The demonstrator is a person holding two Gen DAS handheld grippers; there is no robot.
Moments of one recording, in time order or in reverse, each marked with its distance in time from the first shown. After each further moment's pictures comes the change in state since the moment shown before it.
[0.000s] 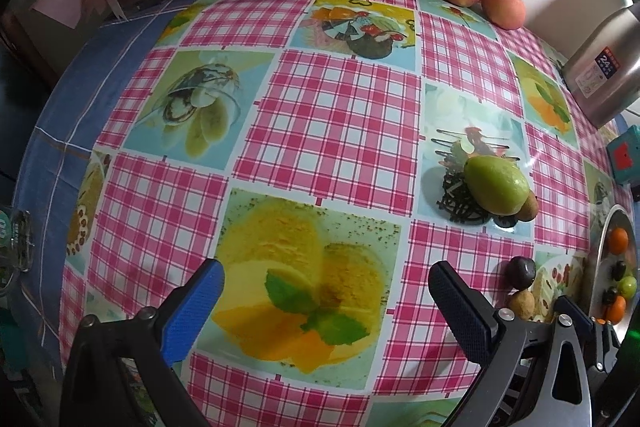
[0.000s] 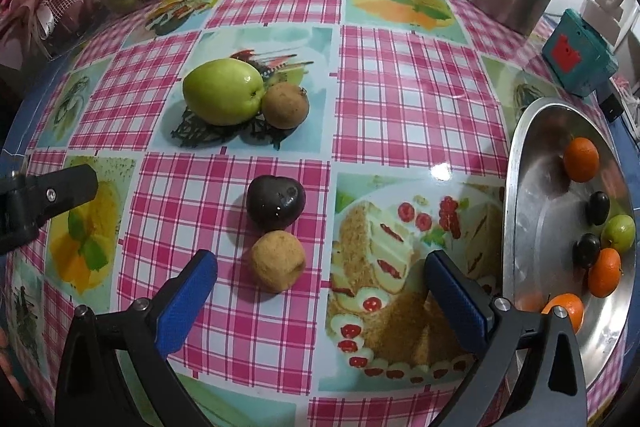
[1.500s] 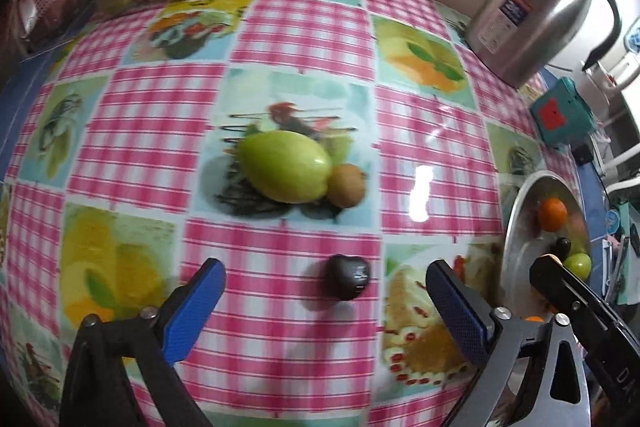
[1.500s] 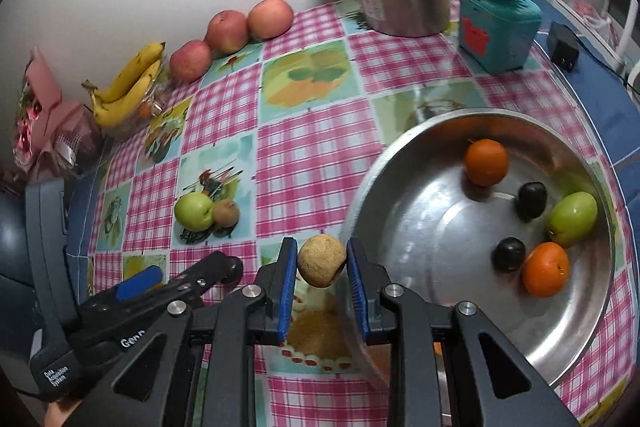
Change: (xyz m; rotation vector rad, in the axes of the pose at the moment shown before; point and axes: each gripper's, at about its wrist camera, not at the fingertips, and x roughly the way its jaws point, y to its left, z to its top) left arm 0.006 -0.119 -0.007 0.126 0.006 -0.207; right arm -0.076 -0.115 0.019 0.288 -0.120 0.203
